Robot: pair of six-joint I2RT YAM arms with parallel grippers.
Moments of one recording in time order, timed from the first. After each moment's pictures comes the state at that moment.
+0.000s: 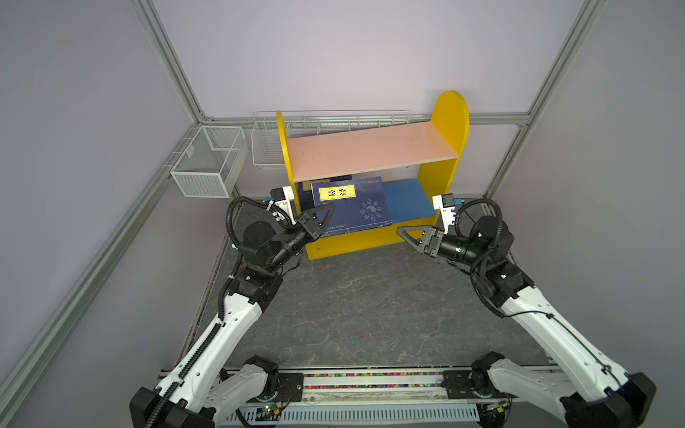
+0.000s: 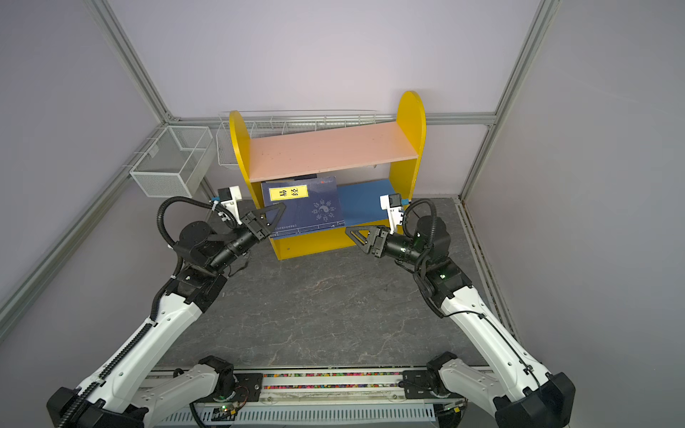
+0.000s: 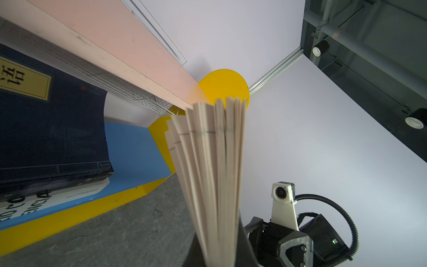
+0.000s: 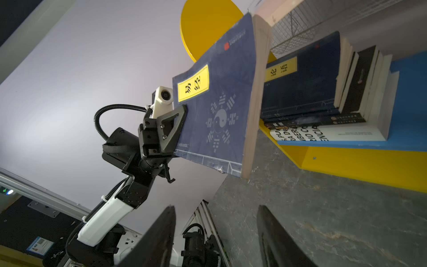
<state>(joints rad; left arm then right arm) -0.43 1.02 0.95 0.25 0.39 -0.98 0.47 1.07 1.01 0.06 -0.68 0.83</state>
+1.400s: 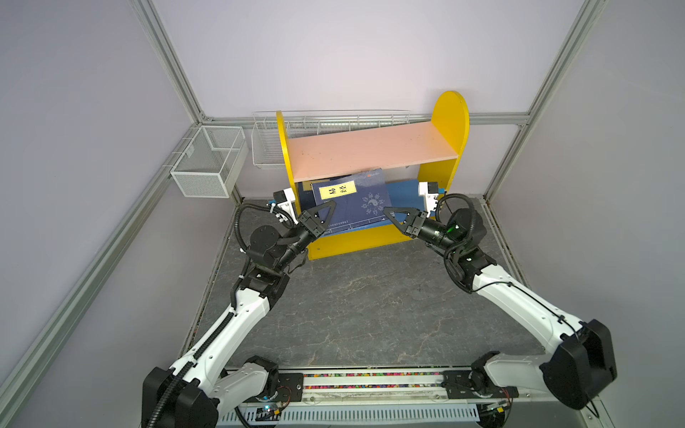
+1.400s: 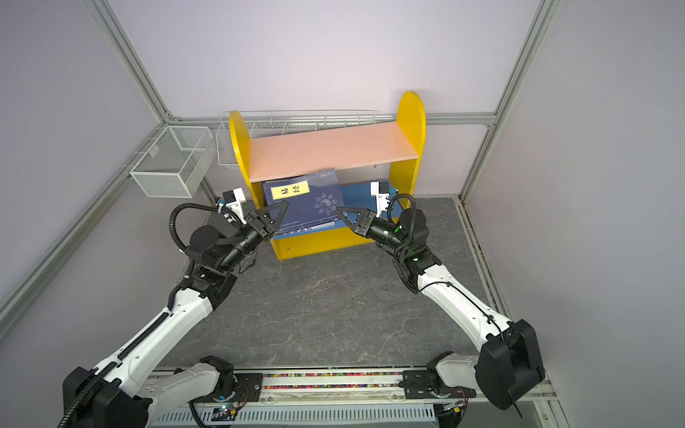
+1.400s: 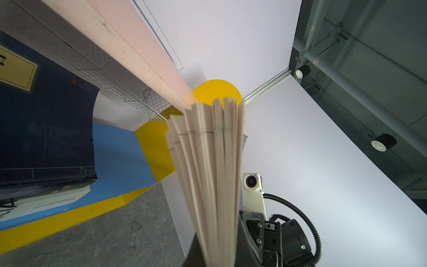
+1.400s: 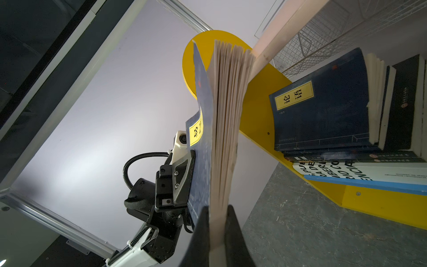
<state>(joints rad) -0.43 1.09 0.88 0.47 0.40 -1.10 0.49 1.31 1.01 0.50 -0.63 1.10</state>
